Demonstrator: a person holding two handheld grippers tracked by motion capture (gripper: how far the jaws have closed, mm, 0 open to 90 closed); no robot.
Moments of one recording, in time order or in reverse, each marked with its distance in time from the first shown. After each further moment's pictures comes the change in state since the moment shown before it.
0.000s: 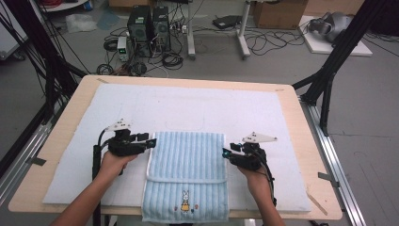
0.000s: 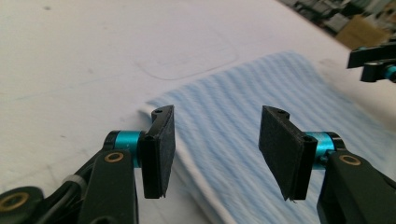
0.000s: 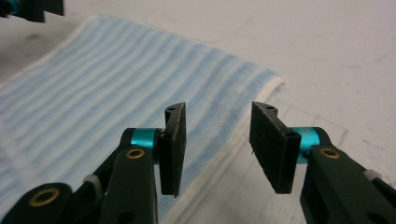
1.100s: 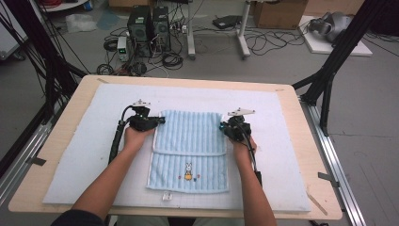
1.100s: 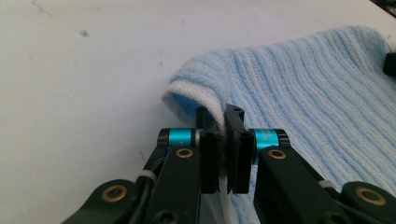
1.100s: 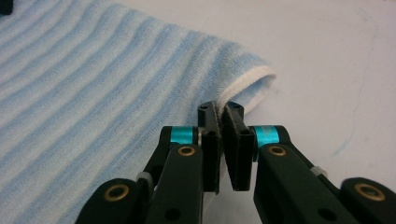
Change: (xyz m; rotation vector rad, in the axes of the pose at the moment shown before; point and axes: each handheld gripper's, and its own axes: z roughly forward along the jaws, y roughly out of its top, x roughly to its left) left arm 0.039 0.045 0.085 0.025 0.132 -0.018; right arm -0.043 0.051 0.087 0.032 -0.184 -0.055
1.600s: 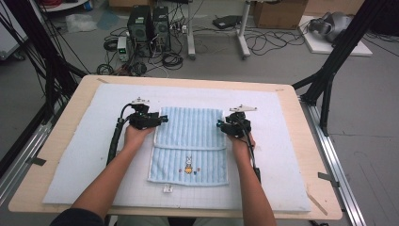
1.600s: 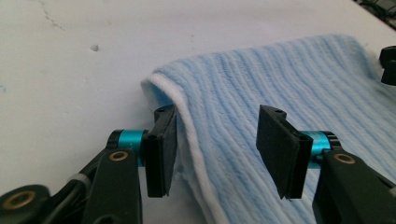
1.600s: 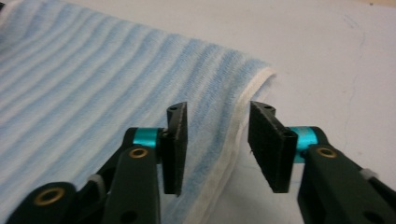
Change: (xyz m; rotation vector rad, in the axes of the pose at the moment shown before) left arm -0.003 -0.003 -0.013 -0.028 -0.015 -0.003; right arm -0.006 0.004 0.000 -0.033 0.013 0.061
